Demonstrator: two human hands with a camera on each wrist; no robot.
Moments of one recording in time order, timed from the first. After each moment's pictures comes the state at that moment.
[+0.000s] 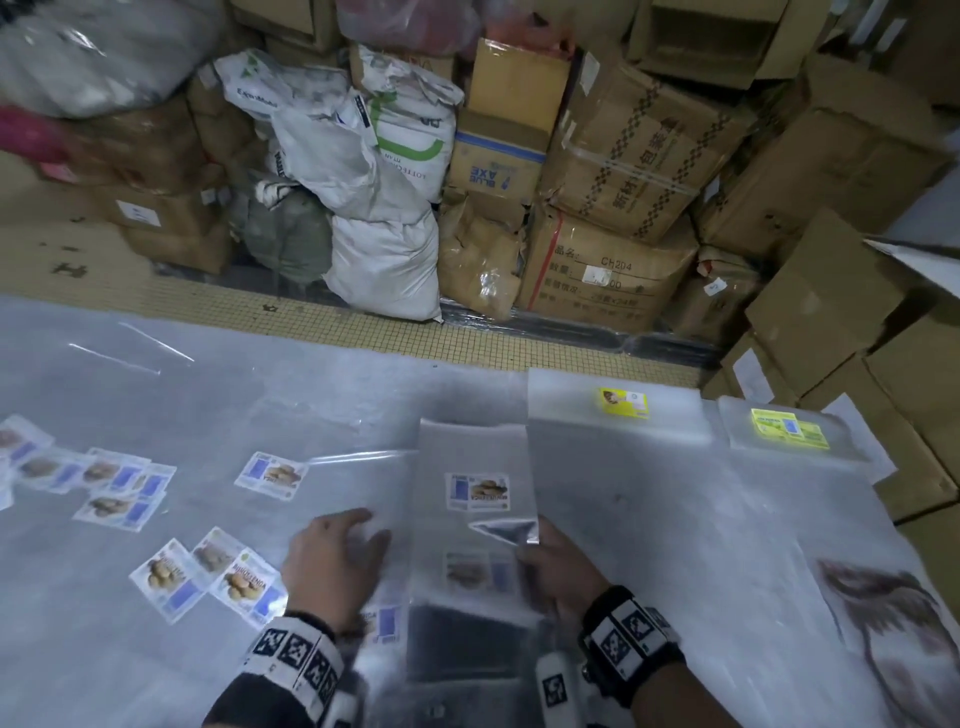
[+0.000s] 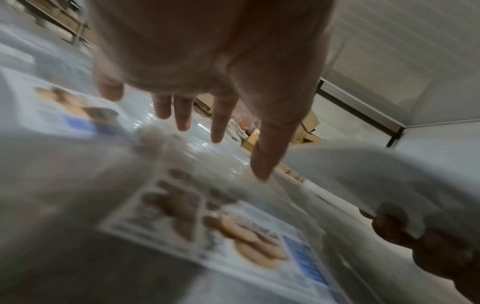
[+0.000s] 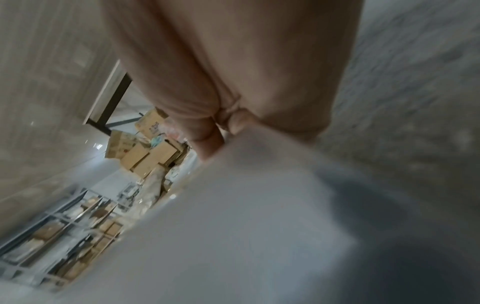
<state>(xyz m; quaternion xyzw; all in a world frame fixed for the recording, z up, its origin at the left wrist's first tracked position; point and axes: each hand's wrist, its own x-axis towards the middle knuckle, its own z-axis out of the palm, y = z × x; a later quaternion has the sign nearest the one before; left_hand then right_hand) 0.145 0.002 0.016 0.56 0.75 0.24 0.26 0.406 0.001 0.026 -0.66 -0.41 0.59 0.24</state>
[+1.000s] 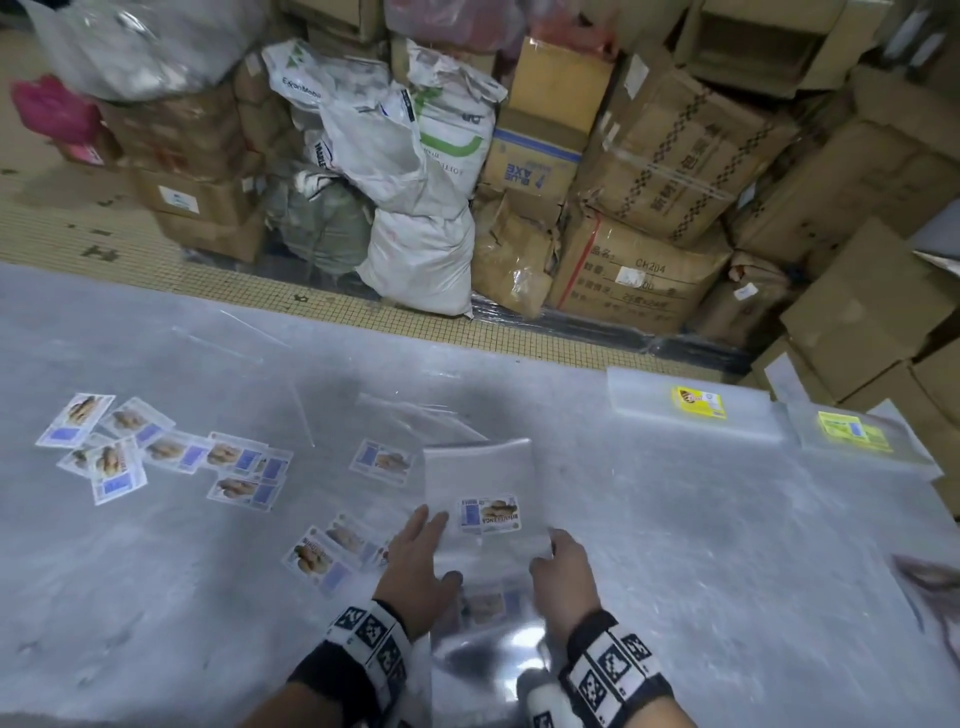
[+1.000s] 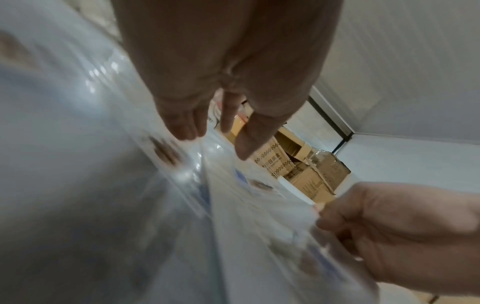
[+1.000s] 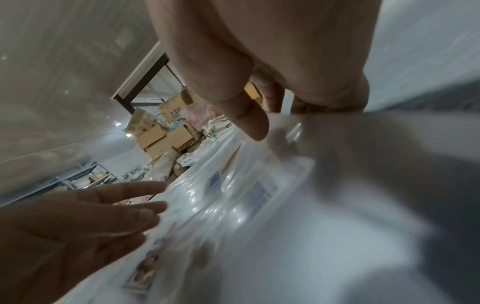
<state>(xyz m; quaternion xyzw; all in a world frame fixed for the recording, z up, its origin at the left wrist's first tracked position) 0.068 -0.012 0.002 0.63 0.63 0.15 0.43 0.253 -0.021 0.008 -0.77 -0.38 0.43 0.26</state>
